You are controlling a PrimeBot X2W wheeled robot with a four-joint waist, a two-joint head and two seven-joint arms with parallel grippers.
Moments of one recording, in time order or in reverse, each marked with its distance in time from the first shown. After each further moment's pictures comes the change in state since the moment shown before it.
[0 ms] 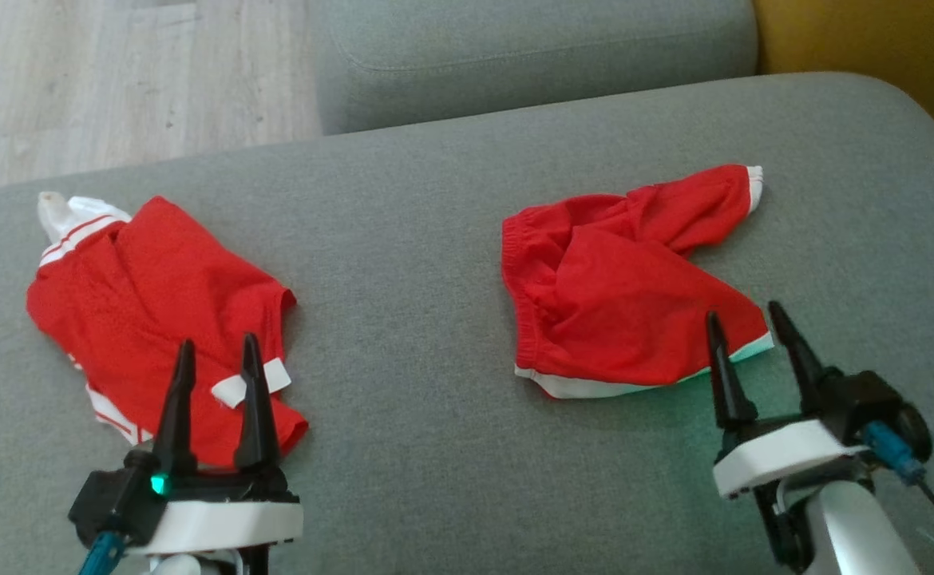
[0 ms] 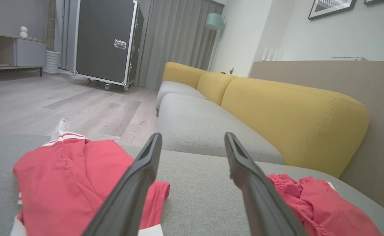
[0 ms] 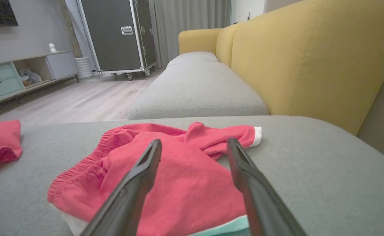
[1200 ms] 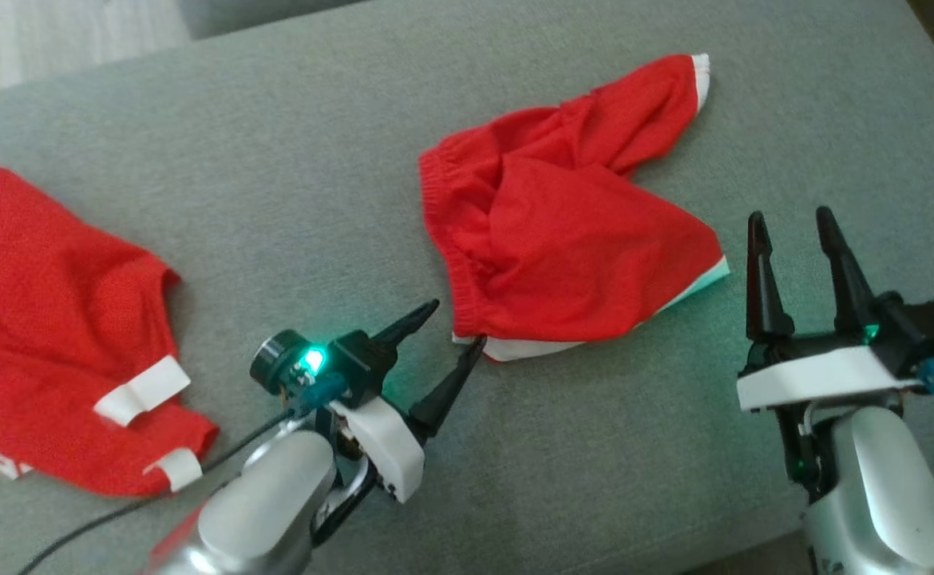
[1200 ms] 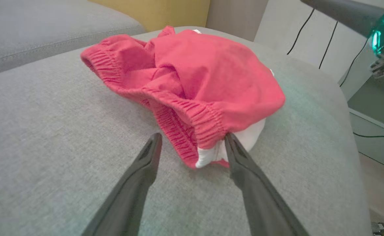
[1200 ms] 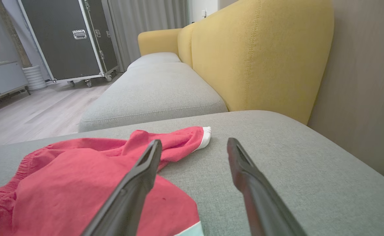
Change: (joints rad) left arm -0.523 0.188 -0.759 0.387 -0.134 -0.069 0.161; right arm -0.121 0.003 -0.041 -0.040 0.078 0.000 -0.037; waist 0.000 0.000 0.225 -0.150
